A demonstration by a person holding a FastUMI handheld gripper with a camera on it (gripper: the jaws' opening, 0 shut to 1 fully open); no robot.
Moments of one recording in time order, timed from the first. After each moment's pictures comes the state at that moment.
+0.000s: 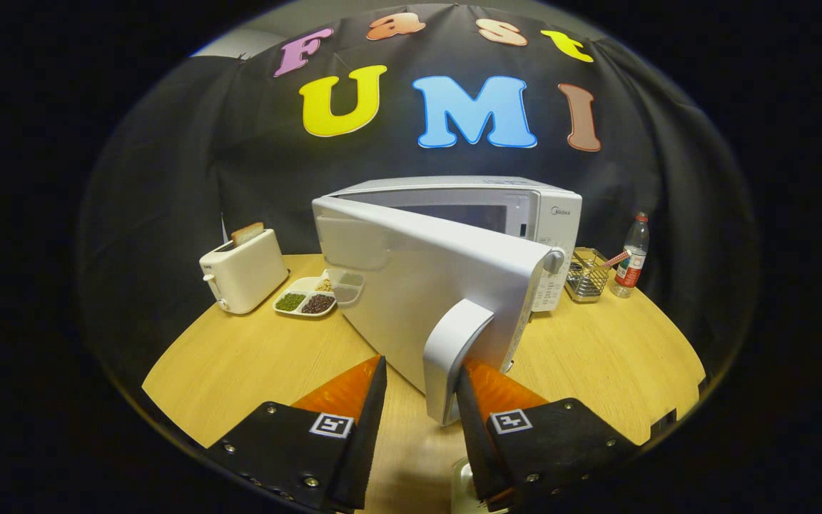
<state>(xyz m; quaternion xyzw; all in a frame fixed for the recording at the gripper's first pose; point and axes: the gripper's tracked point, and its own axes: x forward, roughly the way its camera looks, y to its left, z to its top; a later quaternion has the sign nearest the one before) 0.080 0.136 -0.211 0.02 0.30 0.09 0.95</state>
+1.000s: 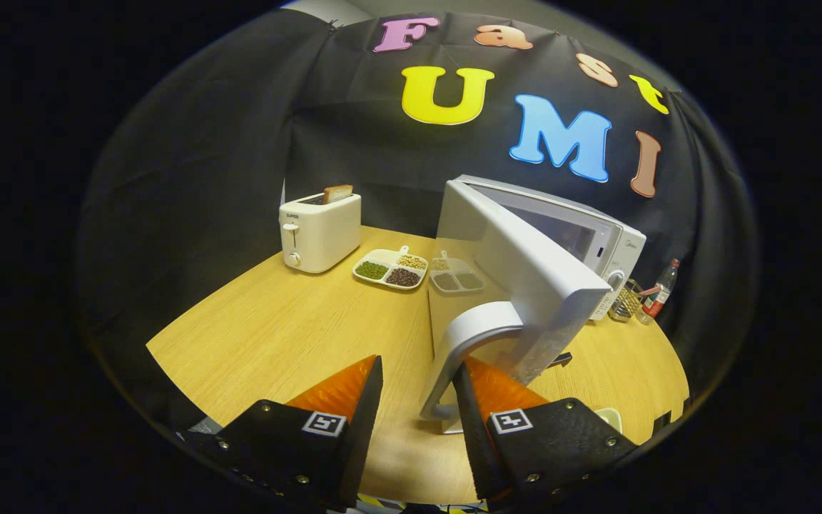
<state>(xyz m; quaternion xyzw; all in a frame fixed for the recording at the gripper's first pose) 0.002 0.276 -0.208 -0.09 0.29 0.15 0.94</state>
